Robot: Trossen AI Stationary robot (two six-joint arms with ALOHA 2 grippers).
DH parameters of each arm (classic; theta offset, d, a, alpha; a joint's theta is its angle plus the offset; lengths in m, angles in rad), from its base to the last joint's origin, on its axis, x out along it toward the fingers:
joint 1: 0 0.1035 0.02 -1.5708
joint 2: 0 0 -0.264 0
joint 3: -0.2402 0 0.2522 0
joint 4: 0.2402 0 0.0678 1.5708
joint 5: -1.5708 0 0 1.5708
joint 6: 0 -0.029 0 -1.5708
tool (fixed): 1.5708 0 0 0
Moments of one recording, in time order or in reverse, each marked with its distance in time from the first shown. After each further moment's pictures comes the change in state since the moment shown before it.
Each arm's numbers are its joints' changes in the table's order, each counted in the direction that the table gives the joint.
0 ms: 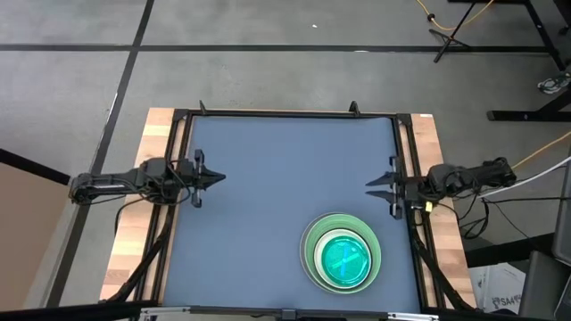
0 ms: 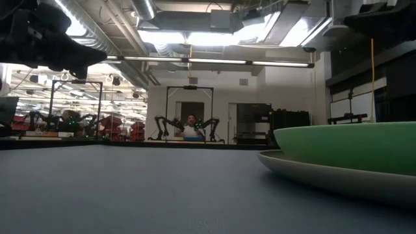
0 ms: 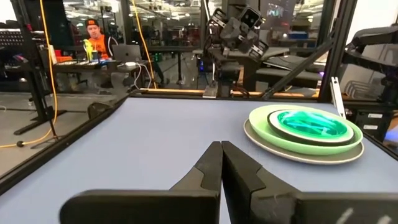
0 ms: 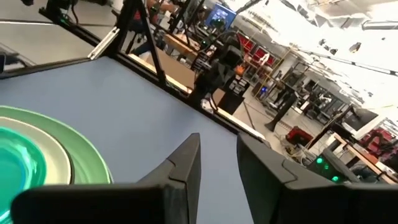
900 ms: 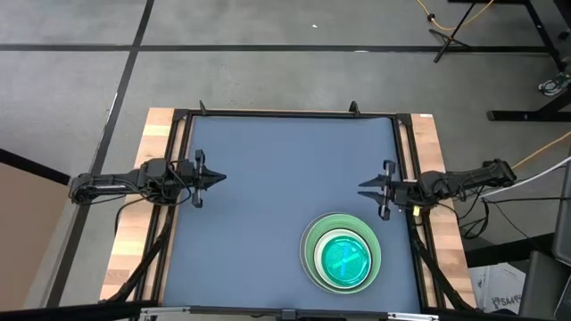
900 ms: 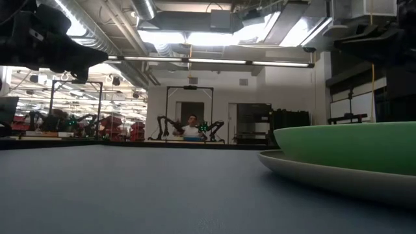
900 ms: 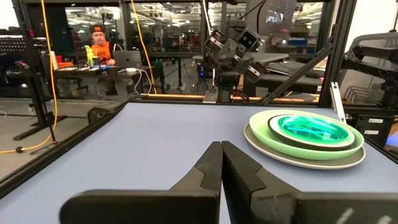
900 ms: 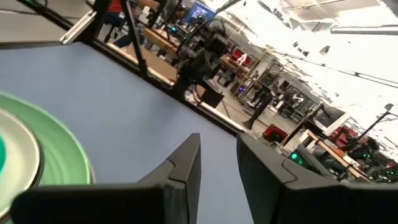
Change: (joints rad) left arm 0.000 0.000 0.032 -0.060 0.000 -0.001; right arm 0.000 0.000 0.204 -0.256 -0.082 0.050
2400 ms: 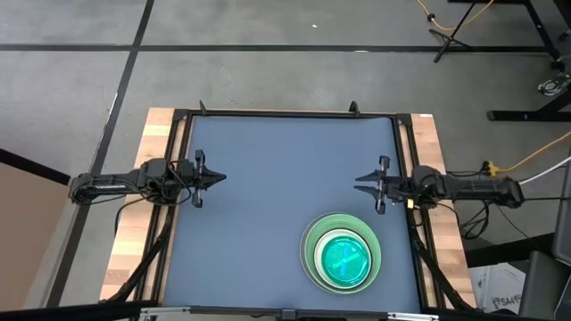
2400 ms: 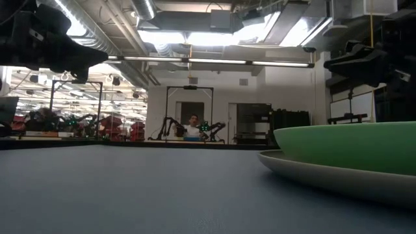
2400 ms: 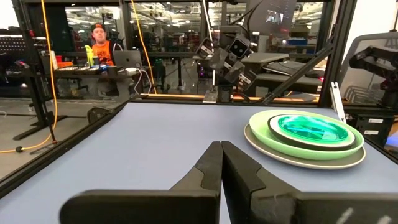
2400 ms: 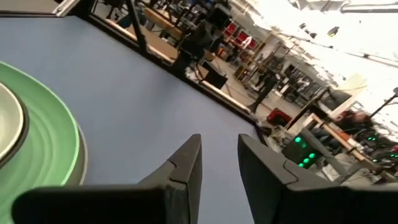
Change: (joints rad) left arm 0.000 0.000 0.000 0.002 0.000 0.001; right arm -0.278 0.001 0.048 0.020 0.240 -0.008
